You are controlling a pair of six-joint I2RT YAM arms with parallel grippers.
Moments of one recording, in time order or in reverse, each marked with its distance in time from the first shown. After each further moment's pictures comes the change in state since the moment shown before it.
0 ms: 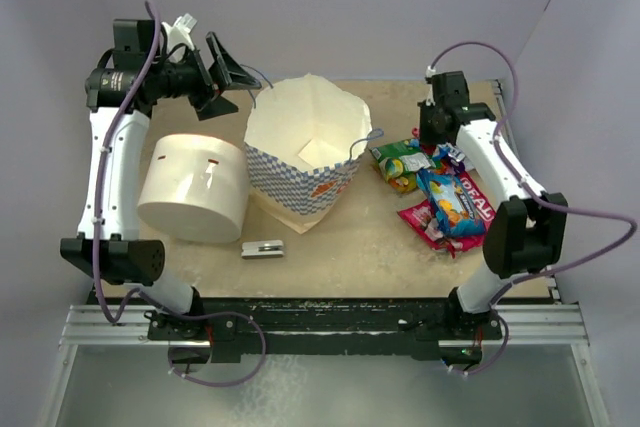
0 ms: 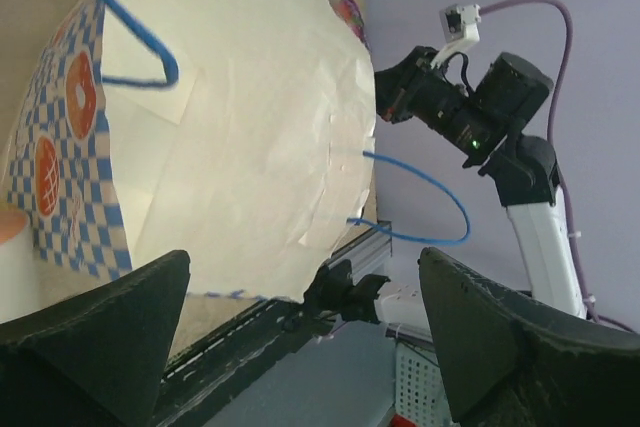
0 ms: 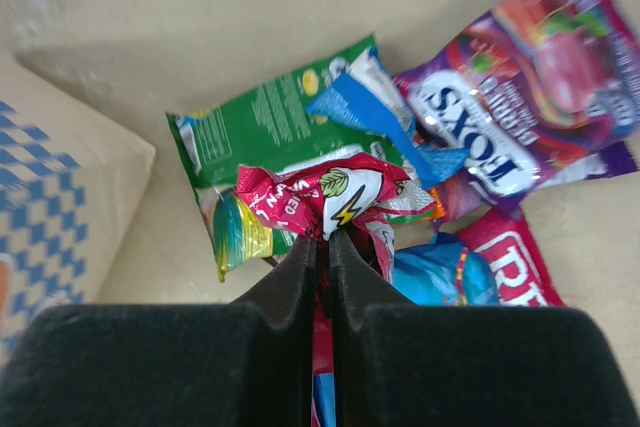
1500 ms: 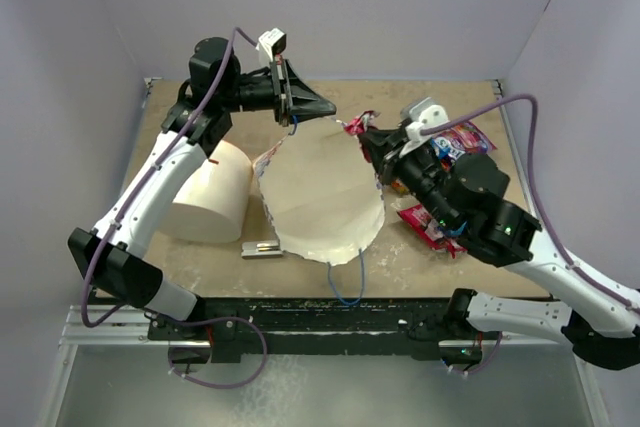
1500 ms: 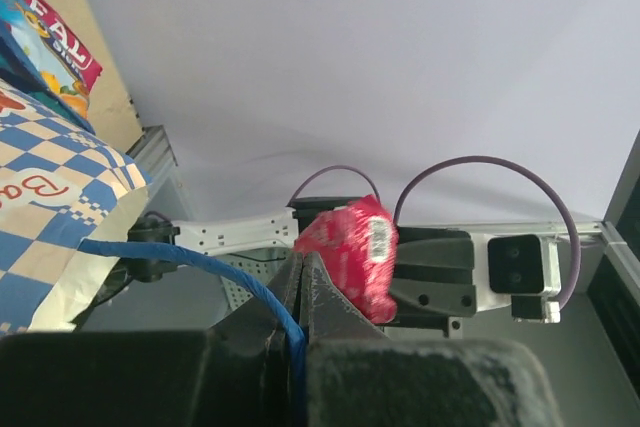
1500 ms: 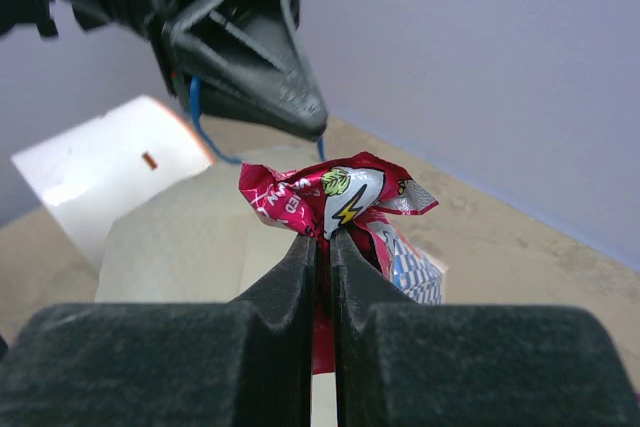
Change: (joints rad) left arm -0.393 -0.124 -0.398 0.798 0.160 -0.684; right arm 0.876 -0.671 -0.241 0.507 0.254 -0.242
